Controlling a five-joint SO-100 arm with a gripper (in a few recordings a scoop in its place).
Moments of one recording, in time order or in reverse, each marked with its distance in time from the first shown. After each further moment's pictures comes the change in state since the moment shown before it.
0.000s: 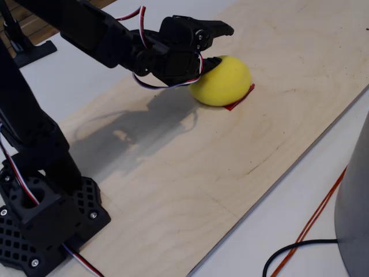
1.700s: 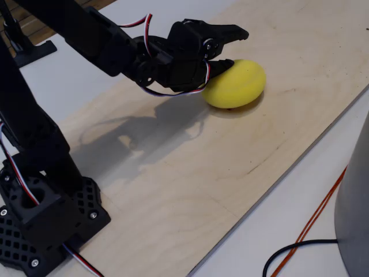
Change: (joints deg) arm 1.4 0.0 1.8 -4.7 5.3
